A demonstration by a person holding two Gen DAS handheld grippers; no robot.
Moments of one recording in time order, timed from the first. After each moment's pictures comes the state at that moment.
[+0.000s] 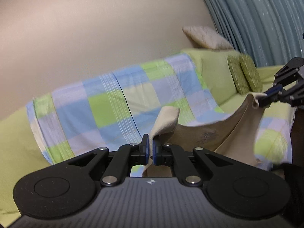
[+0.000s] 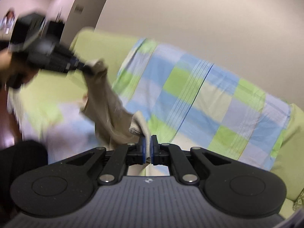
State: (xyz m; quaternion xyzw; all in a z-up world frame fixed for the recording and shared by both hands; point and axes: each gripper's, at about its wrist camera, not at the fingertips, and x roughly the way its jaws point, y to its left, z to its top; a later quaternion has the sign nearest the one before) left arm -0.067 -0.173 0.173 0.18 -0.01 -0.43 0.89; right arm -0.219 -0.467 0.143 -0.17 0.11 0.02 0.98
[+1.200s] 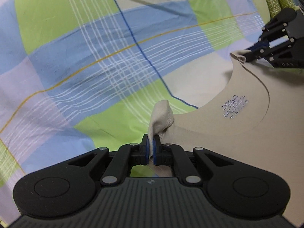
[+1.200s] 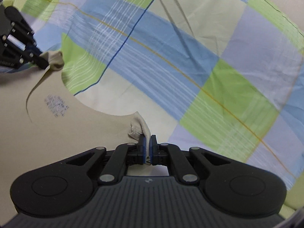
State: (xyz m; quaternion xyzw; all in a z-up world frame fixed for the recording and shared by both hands) left arm 0.297 -0.441 -0.035 0.29 0.20 -0.39 0.85; right arm 0.174 -0.676 -0.050 -0.20 0.27 -0.06 0.94
